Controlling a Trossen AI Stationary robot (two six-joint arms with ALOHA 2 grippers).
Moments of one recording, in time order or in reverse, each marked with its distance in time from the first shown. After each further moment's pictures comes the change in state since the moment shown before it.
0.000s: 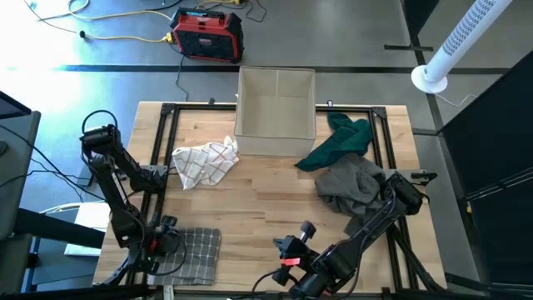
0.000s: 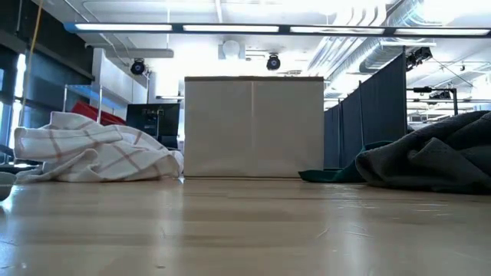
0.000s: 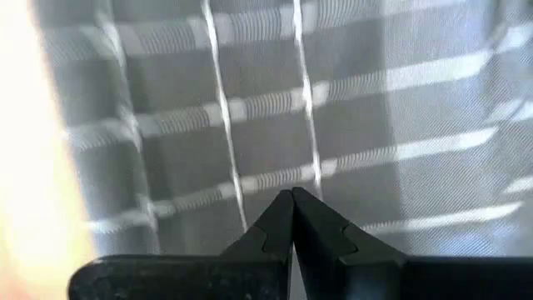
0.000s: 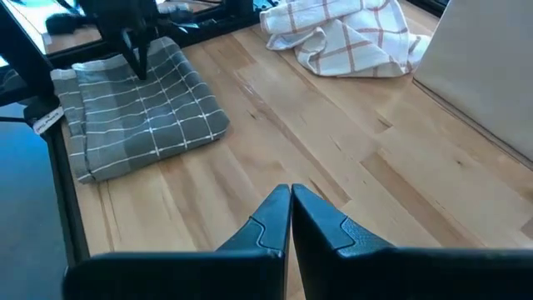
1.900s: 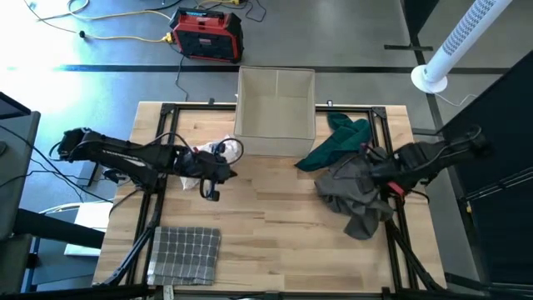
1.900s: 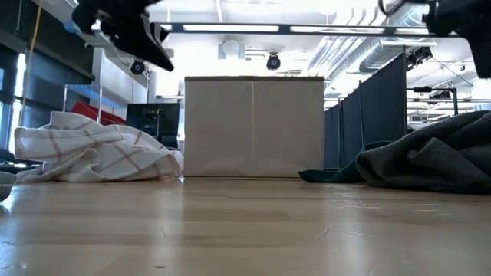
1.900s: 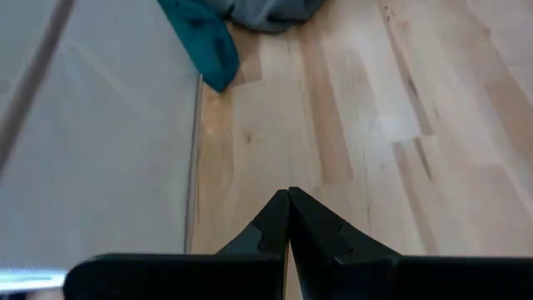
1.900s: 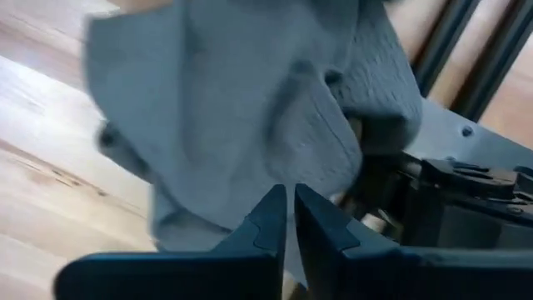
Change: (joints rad) left arm 1.173 -0.270 0.104 0.164 0.065 1.232; right arm -0.477 -1.139 -0.937 -0.629 -0.798 0.287
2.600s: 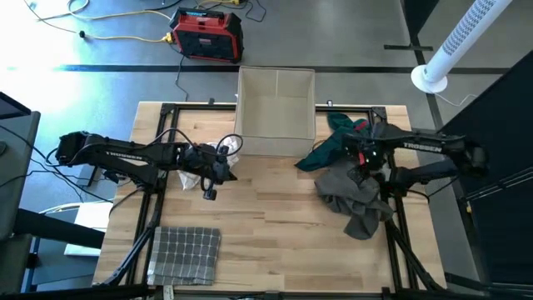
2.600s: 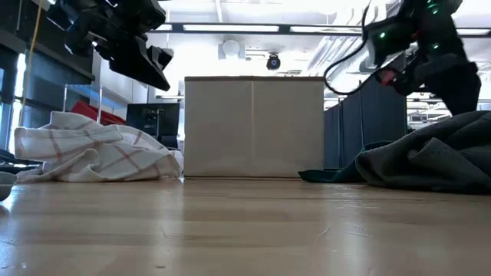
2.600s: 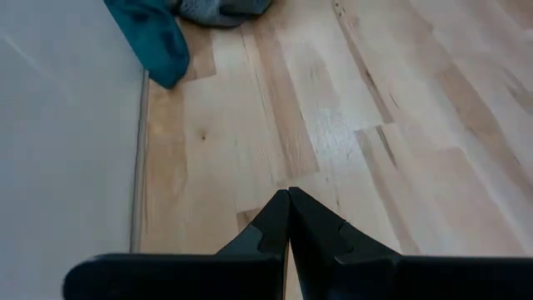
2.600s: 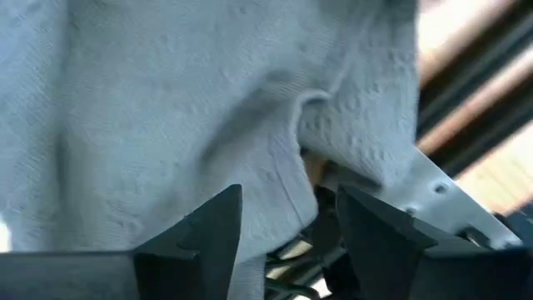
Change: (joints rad) left arm 0.112 -0.009 -0.127 0.148 0.260 0.078; right arm -0.639 0.207 -0.141 0.135 -0.160 -0.862
